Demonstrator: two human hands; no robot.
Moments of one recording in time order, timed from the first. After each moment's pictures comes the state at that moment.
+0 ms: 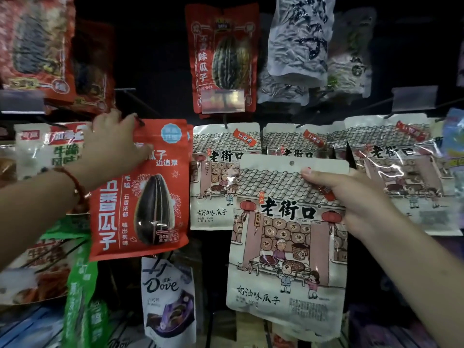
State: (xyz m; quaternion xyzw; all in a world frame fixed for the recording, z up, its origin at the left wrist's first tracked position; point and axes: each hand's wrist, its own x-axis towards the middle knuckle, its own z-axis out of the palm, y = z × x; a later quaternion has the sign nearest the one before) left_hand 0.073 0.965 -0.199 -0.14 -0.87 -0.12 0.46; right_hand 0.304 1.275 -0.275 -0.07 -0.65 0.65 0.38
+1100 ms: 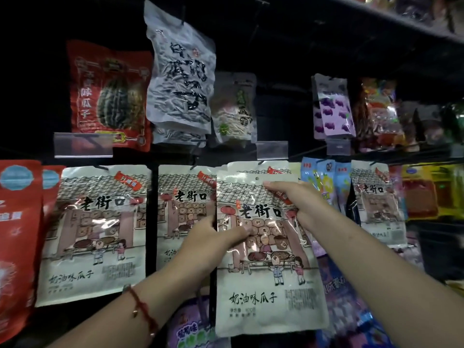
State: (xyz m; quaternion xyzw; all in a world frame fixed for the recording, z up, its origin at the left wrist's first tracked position) left_hand 0.273 1.255 -0.278 -0.42 -0.69 -0.59 -0.03; right_hand 0.356 1.442 -0.224 -0.17 -0.63 0.61 0.44
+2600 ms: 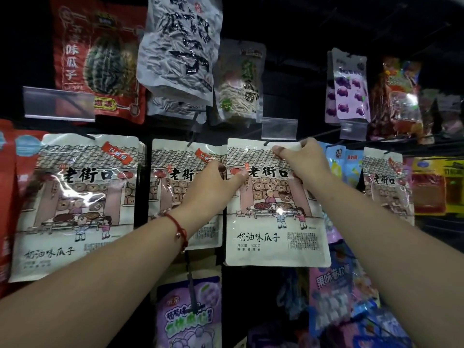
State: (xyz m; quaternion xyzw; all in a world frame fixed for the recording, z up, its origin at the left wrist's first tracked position) left_hand 0.221 1.322 -0.238 -0.41 -0.76 -0.47 0.17; right_hand 0.326 1.494 -0.190 -0.27 -0.72 0.31 0.55
